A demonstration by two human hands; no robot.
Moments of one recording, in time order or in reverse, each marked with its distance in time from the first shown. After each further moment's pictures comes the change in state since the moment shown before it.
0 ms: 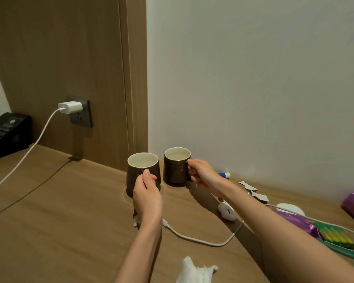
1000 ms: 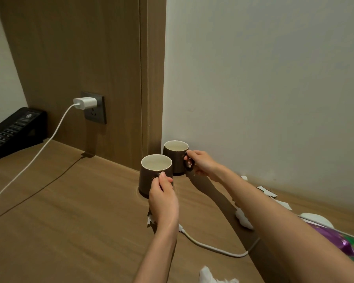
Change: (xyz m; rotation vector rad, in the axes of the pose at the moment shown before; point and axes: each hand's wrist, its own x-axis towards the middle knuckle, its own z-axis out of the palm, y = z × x) left_hand 0.004 -0.006 0.002 0.001 -0.026 -0.035; right_hand 0.068 -0.011 0.023 -0.195 -0.013 -0.033
